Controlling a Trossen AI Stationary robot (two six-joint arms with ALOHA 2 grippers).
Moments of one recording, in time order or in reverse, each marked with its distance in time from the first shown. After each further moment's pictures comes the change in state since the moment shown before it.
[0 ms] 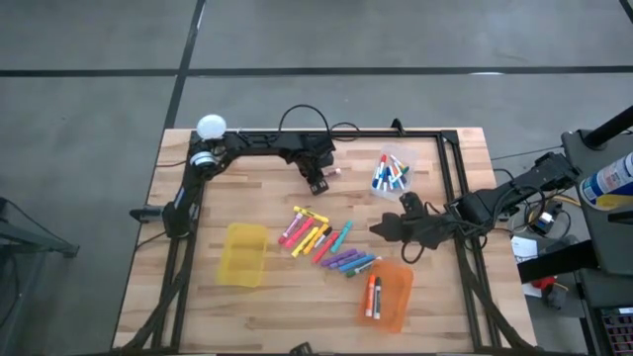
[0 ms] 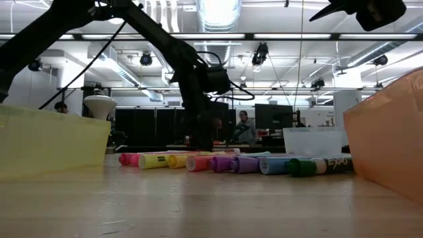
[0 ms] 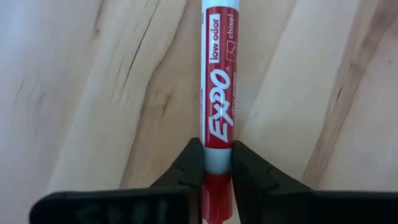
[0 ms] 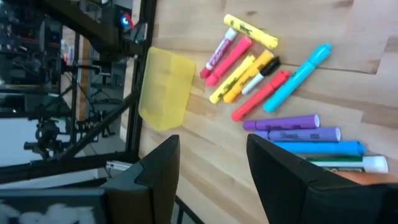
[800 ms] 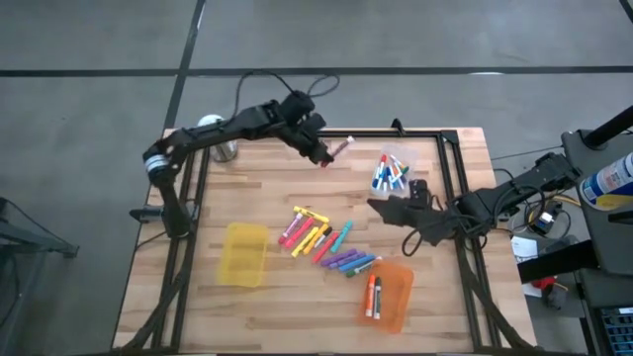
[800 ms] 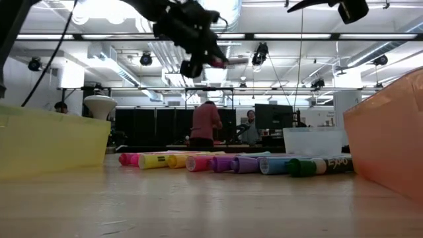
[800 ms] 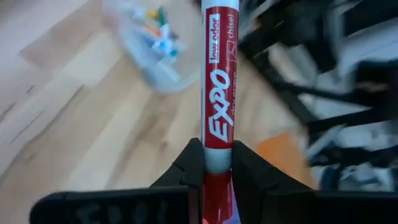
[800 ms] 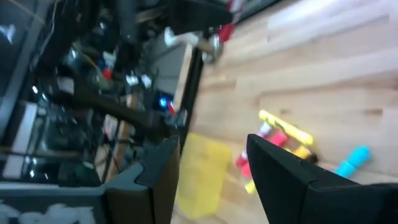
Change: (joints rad) left arm 0.050 -0.379 0.006 0.118 0.468 -0.450; right arm -0.015 0.000 0.003 0.148 0.379 -0.109
